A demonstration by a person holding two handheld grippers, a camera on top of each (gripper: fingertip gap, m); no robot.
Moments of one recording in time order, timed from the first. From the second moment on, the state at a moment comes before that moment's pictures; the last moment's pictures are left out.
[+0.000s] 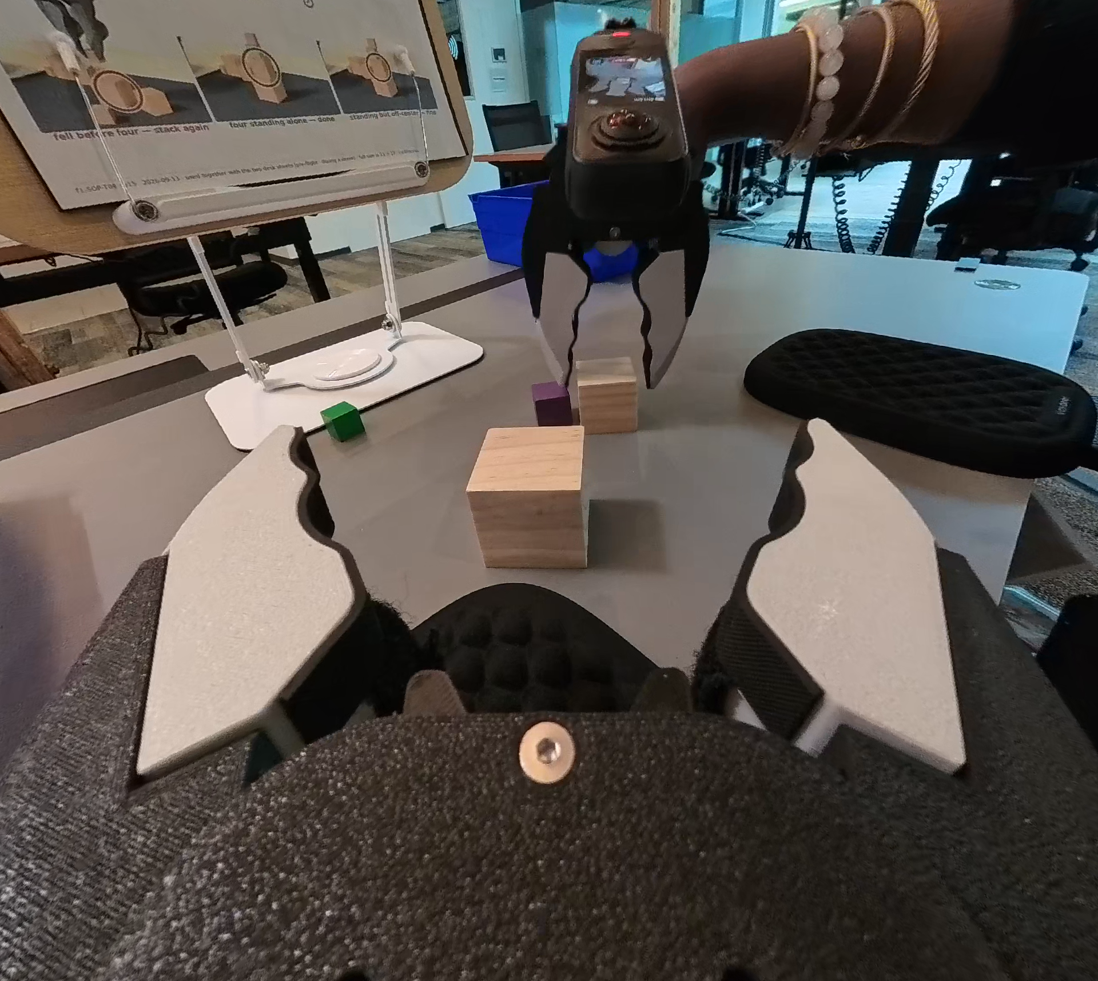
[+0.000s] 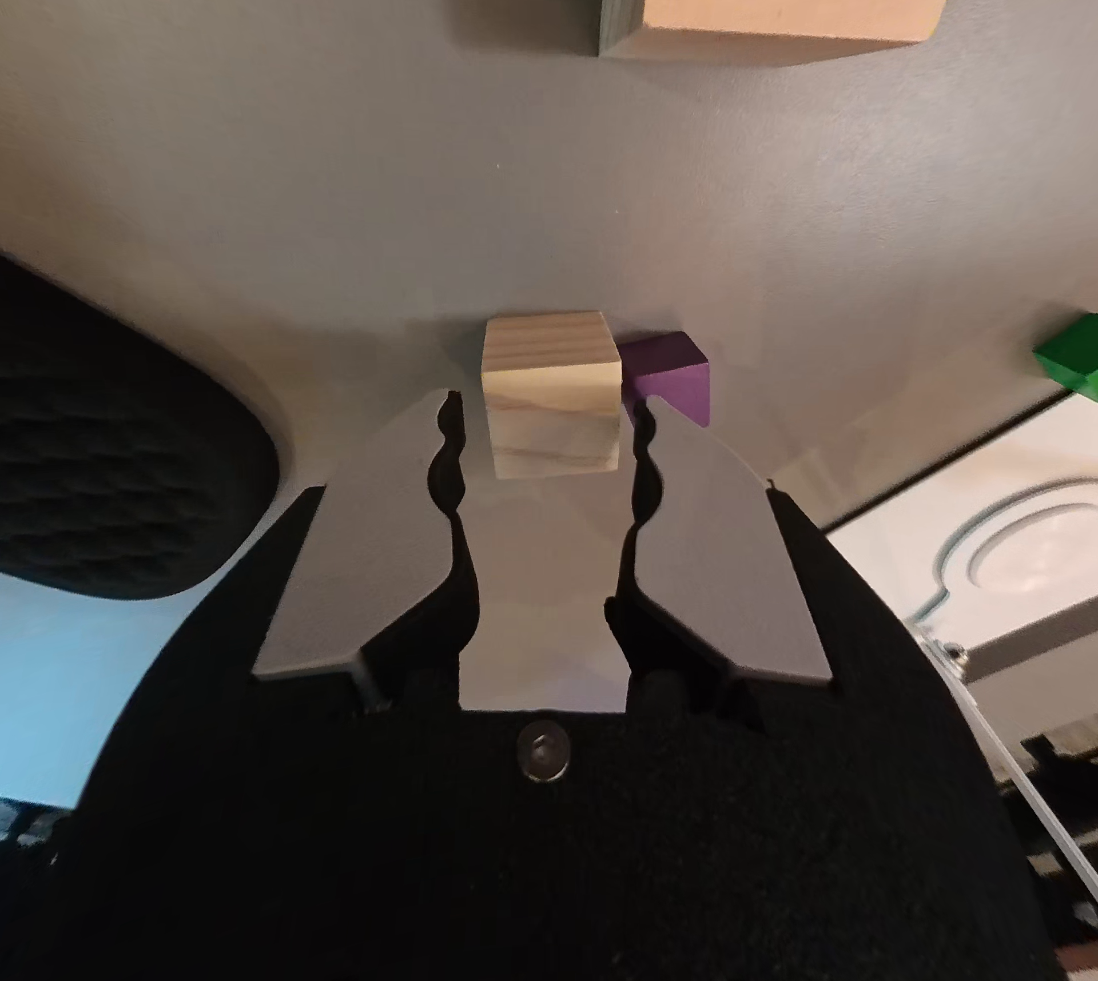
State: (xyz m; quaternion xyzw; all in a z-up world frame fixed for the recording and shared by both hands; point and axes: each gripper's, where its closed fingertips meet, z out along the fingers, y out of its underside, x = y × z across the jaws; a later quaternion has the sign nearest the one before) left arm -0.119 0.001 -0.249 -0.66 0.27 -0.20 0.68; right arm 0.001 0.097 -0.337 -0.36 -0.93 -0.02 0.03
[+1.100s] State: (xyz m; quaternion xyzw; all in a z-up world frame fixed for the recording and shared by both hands) left arm -0.119 0.001 -0.248 -0.66 0.27 -0.20 0.68; right arm -0.102 0.040 -0.271 -0.39 -0.92 -0.06 0.03
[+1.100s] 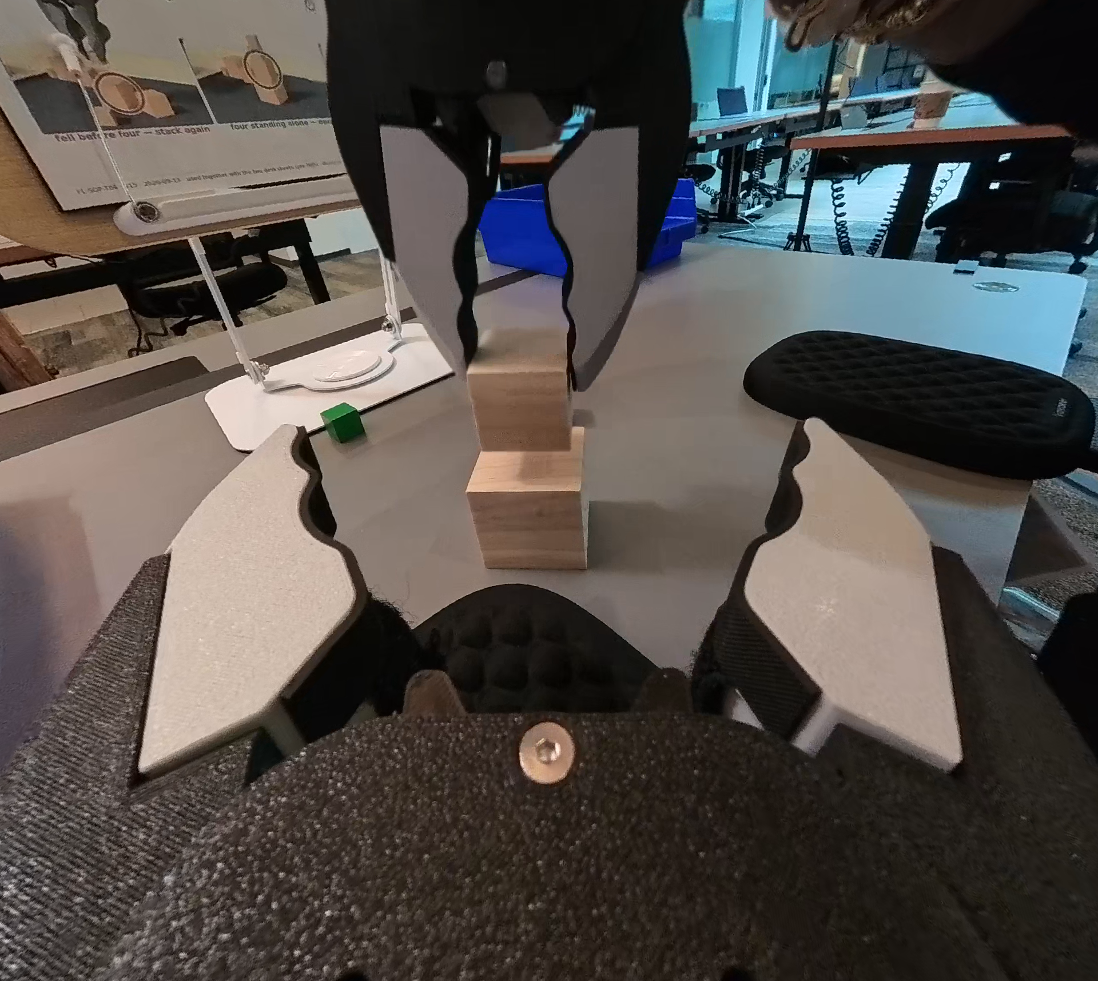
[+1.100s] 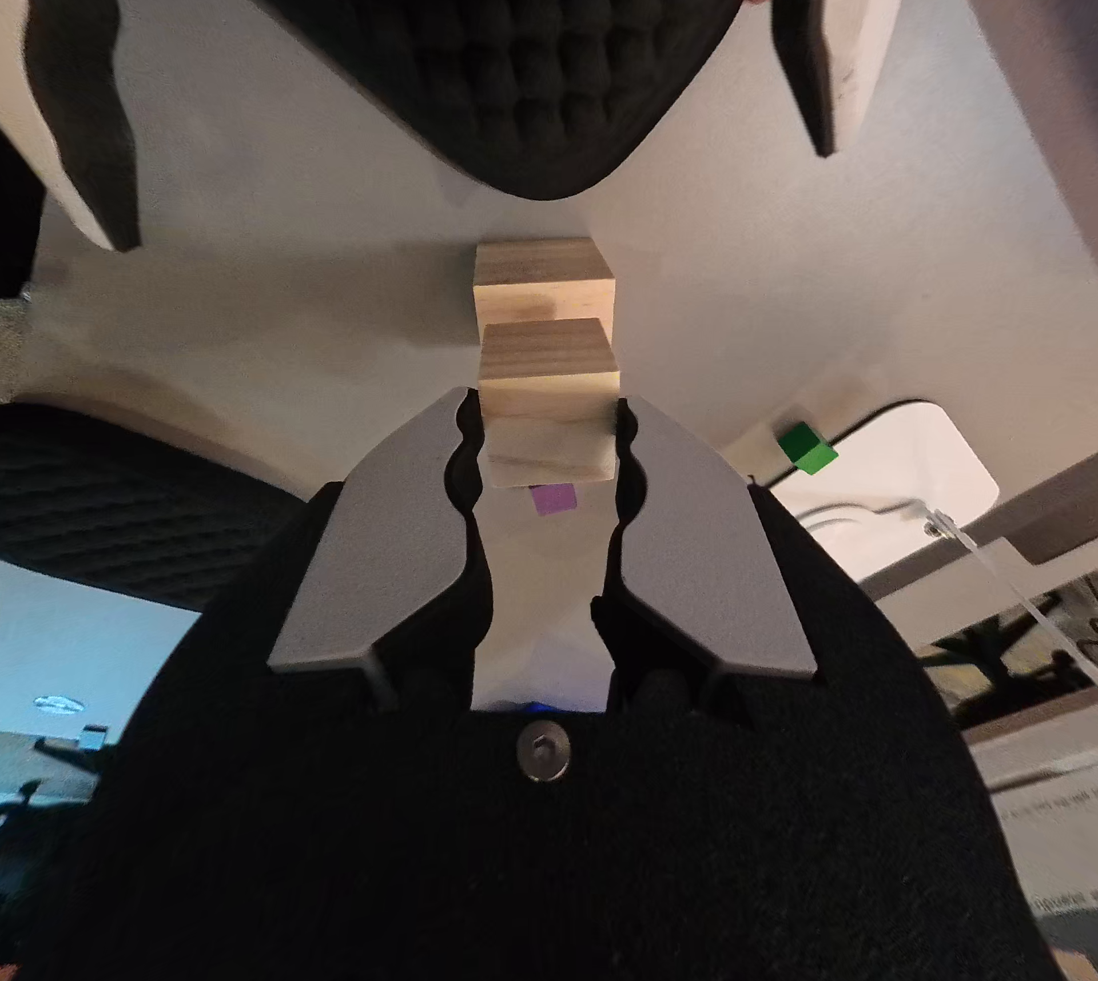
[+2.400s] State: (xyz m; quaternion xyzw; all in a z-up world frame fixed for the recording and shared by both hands) left arm -0.120 0.000 -0.246 -0.65 0.26 -0.21 0.68; right arm -0.104 0.040 -0.288 -0.41 -0.91 -0.02 0.01
